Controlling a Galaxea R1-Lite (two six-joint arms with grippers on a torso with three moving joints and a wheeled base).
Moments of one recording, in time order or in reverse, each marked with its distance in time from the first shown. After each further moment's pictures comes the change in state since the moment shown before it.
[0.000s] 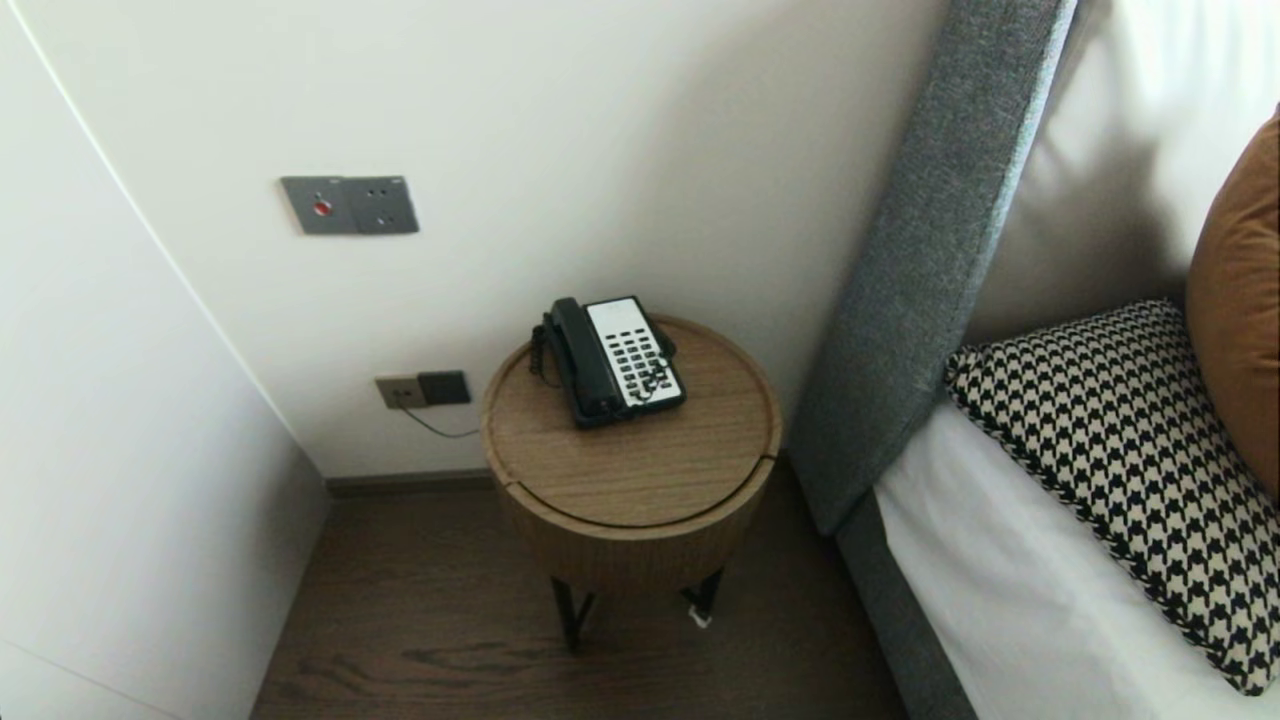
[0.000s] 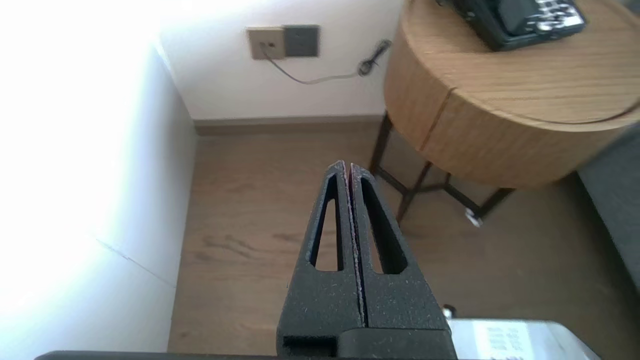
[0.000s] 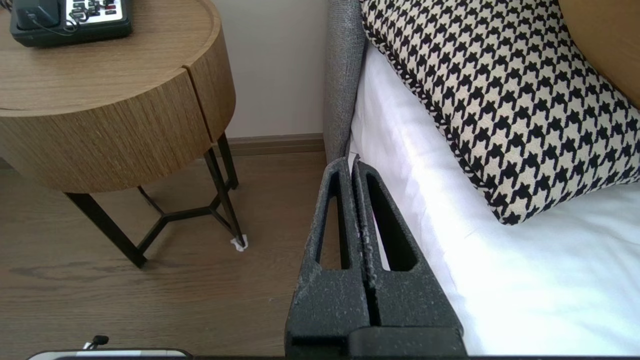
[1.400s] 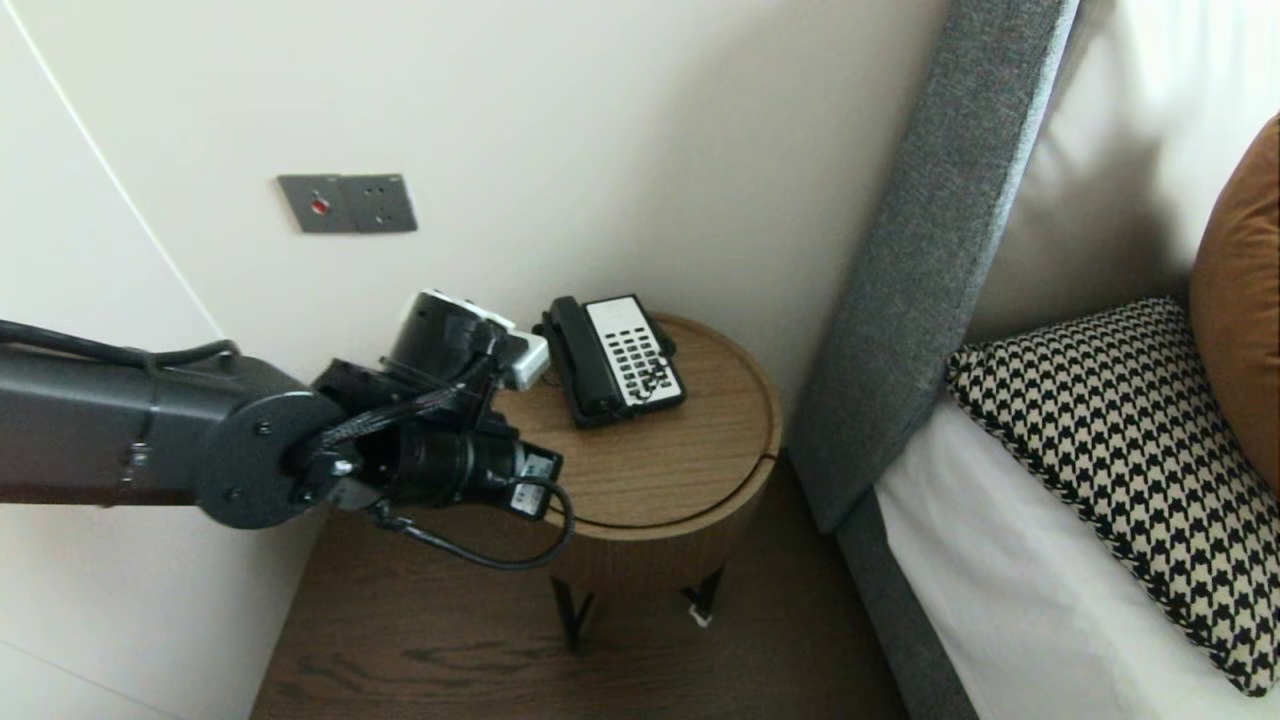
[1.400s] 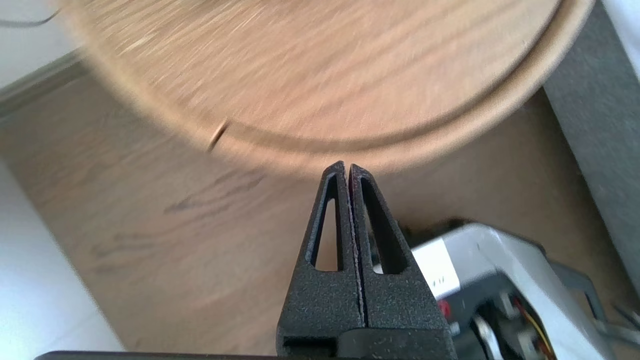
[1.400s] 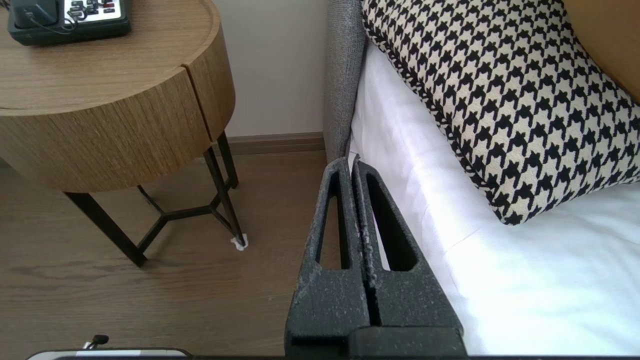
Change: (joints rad) left arm -0.577 1.488 -0.797 -0.136 0.086 -0.061; right arm 0.000 0.000 0.000 0.000 0.000 0.000
